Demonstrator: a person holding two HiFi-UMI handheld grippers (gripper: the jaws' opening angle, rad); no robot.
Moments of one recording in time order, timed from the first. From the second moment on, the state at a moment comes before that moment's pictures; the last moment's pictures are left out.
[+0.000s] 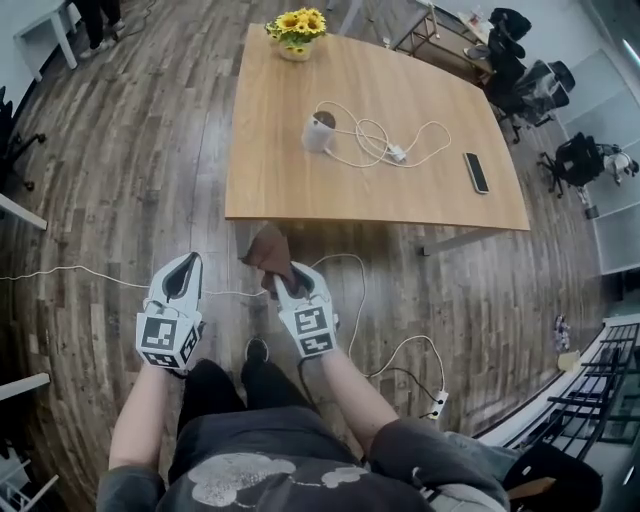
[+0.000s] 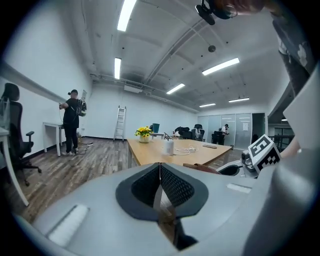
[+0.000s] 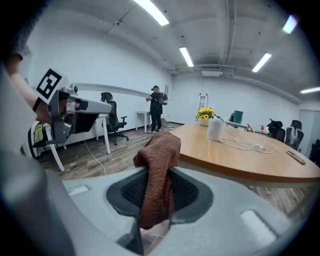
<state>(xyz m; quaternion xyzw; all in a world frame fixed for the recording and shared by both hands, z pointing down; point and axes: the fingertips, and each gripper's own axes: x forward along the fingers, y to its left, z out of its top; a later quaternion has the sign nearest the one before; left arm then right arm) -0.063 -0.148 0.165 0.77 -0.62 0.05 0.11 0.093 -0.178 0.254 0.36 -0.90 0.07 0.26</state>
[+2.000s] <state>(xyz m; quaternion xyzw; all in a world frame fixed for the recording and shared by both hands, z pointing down) -0.050 0.092 0.042 0.82 -0.57 -0.02 0.05 0.070 0.094 0.086 0.42 -0.89 0.10 0.14</state>
